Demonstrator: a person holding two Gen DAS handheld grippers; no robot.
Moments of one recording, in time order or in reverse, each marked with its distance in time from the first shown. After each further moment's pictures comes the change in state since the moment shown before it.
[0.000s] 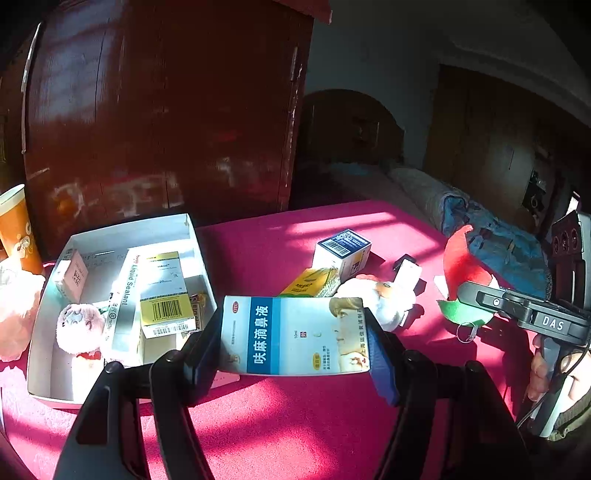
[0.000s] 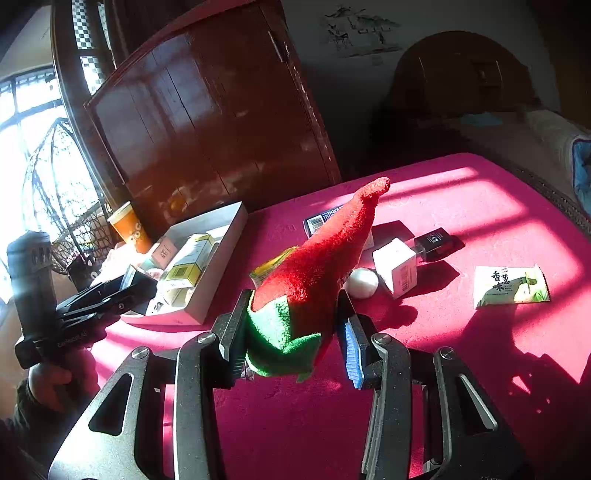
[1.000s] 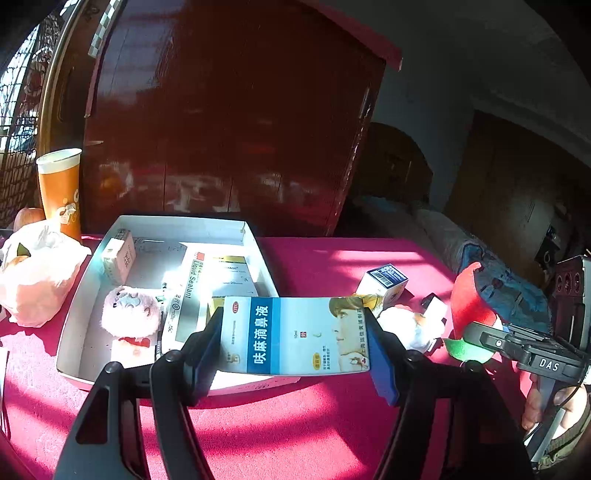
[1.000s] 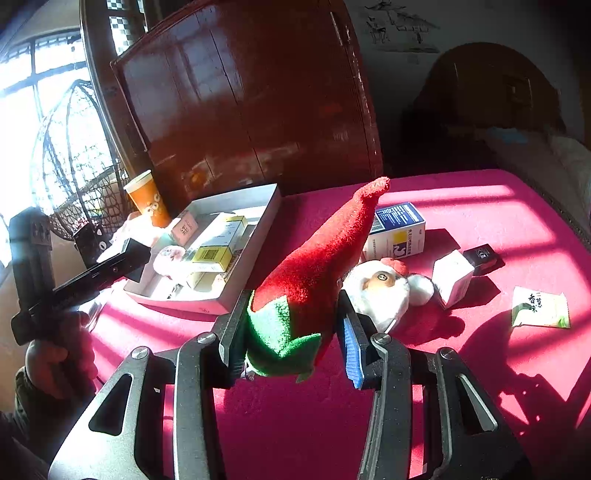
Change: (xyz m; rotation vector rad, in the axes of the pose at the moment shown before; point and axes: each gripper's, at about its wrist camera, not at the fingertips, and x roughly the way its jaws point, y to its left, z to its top) left arm -0.037 0.070 -0.008 -0.177 -0.095 0.047; right arm 0.024 0.061 0.006 -0.121 0.068 0.020
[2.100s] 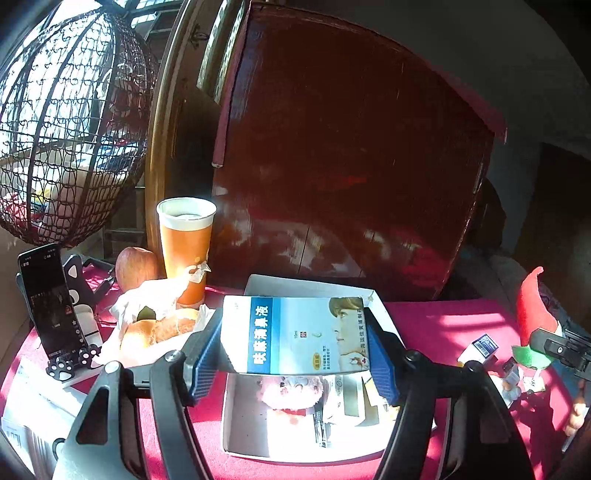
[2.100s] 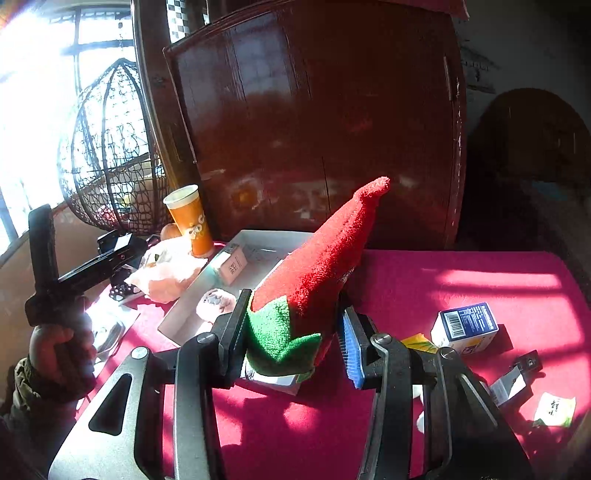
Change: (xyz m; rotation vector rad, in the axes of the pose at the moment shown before) left arm -0.041 0.115 0.077 -0.060 -0.133 0.321; right arm 0.040 0.101 0.087 -0.172 -0.036 0.089
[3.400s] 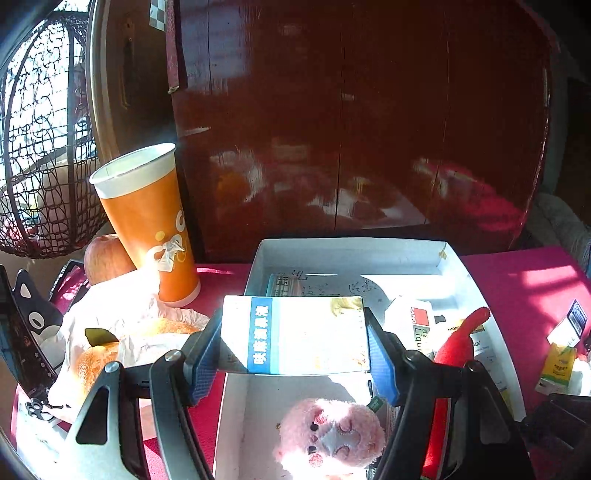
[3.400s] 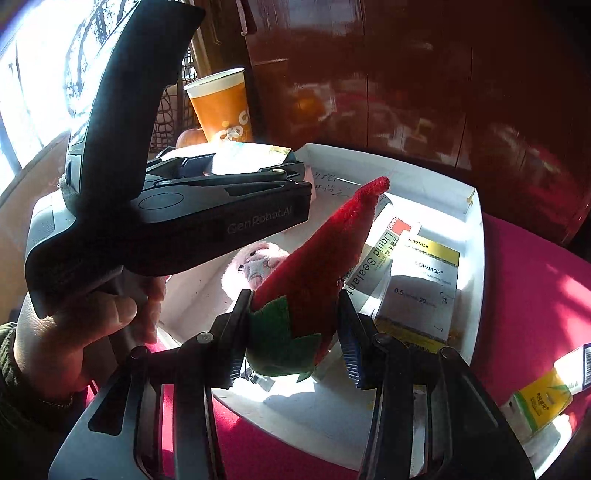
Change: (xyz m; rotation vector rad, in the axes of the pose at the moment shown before) left arm 0.144 -0.014 -0.020 0.125 0.217 0.151; right arm 0.183 0.093 -0.023 -0.140 0.295 0.101
